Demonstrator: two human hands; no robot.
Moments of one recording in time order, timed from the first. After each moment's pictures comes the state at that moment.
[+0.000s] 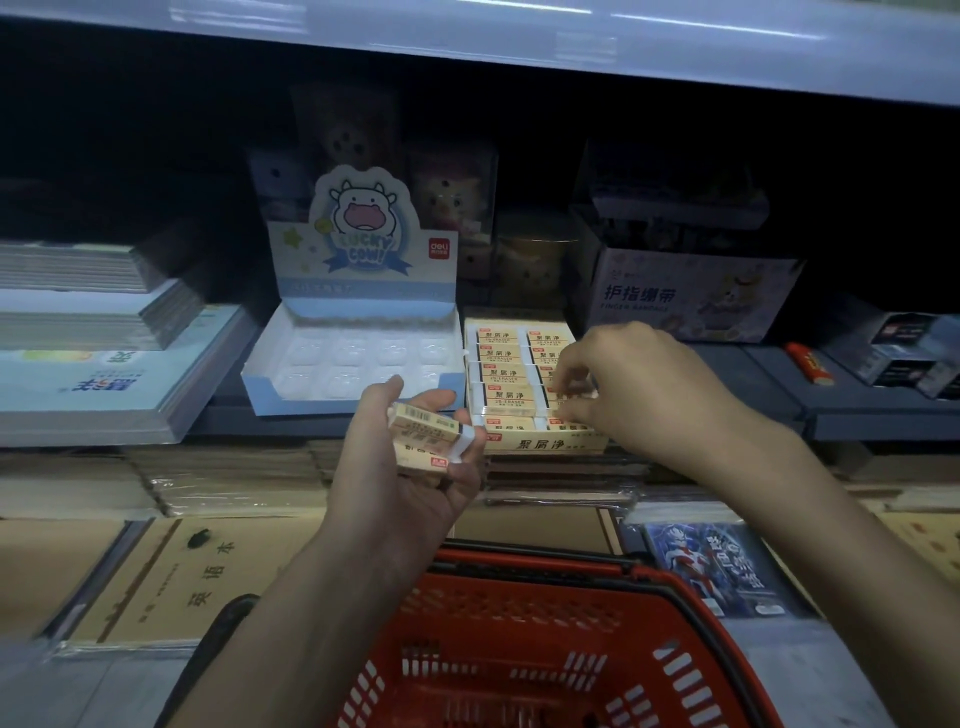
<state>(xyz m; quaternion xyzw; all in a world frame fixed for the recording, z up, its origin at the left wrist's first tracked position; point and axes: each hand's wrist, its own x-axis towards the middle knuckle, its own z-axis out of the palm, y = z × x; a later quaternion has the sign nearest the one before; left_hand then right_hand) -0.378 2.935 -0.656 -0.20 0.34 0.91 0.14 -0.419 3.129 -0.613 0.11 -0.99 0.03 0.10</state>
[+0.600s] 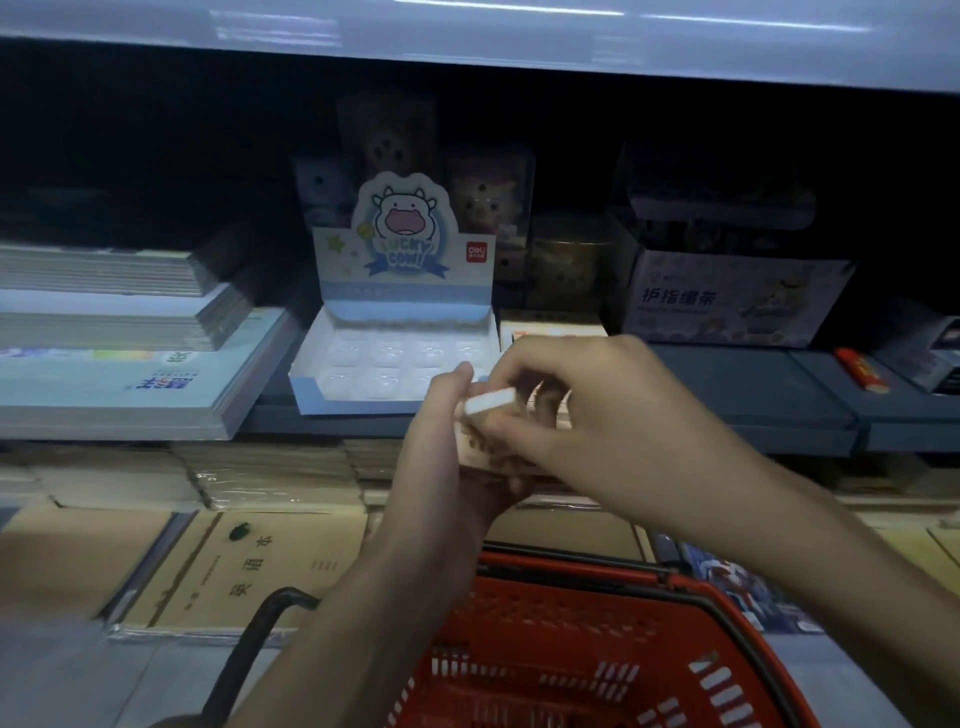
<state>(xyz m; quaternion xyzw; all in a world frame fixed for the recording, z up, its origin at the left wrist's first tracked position) -0.367 2.939 -0.649 -0.04 0.47 0.88 0.11 -0.370 3.069 -0.596 0.22 -0.93 0.26 0.11</state>
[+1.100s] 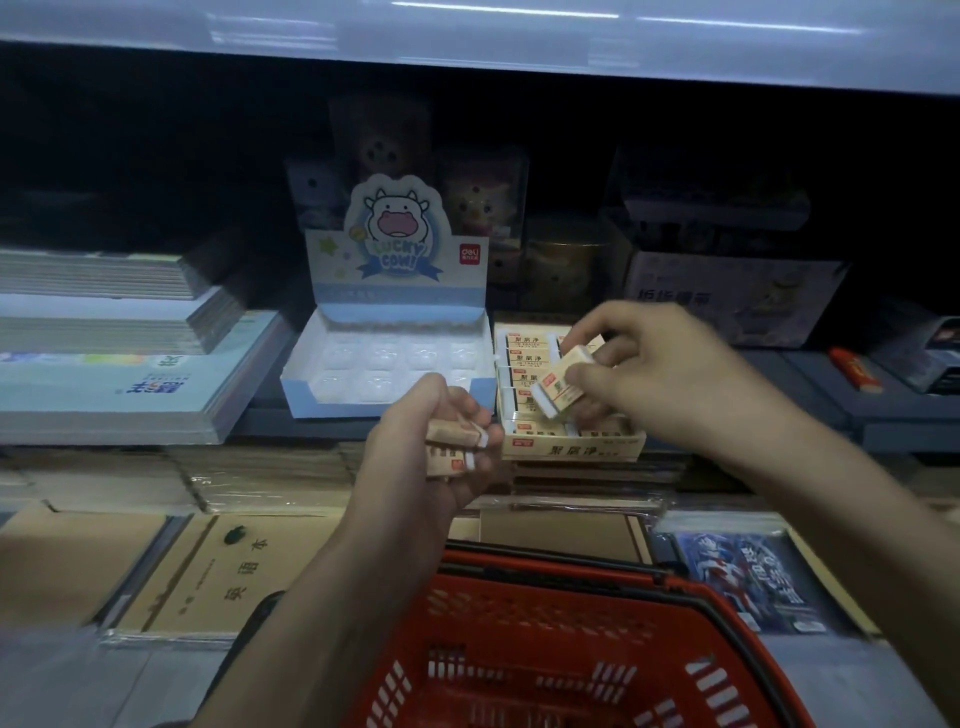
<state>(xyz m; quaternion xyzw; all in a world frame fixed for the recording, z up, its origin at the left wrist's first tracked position) -0.379 2.925 -0.651 -0.08 0.46 0.88 0.10 -0.403 3.108 -0.593 0.04 -0.92 0.40 0.03</state>
